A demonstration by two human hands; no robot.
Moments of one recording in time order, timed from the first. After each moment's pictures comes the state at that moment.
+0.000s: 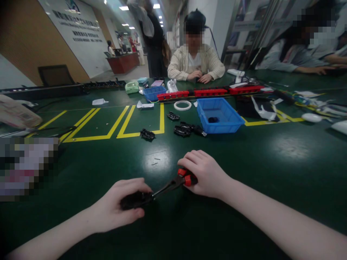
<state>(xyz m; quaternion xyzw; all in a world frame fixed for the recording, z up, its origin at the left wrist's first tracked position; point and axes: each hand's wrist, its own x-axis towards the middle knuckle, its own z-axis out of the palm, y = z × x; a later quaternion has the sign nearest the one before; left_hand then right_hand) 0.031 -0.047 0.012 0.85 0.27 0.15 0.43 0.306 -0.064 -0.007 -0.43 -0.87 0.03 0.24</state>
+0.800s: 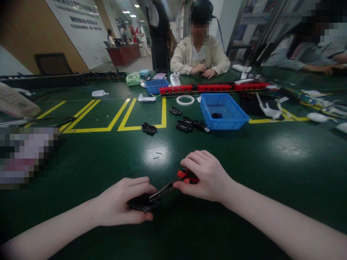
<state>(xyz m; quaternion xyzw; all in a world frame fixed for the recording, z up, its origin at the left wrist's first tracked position) 0.034 -0.049 0.008 0.90 0.22 0.08 0.36 0.298 -0.076 -0.008 -0.42 -0.86 0.01 0.27</state>
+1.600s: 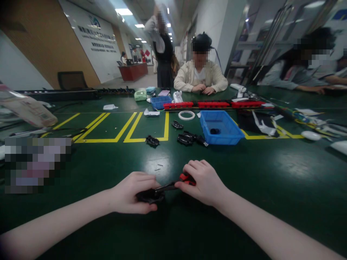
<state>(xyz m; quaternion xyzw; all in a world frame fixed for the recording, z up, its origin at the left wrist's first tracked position) 0.047 -0.018 0.006 0.94 0.14 0.17 0.25 0.298 -0.064 0.002 -0.51 -0.83 0.08 0.21</state>
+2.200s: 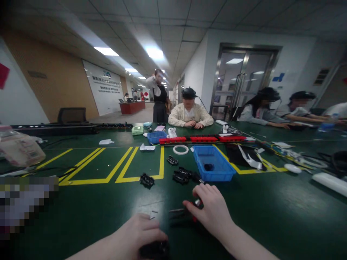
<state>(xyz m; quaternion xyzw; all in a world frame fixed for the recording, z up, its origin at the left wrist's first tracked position) 0.069 -0.001 -0.018 0.97 0.14 0.14 0.11 0.319 -0.039 0.000 -0.60 -0.75 -0.10 0.27</state>
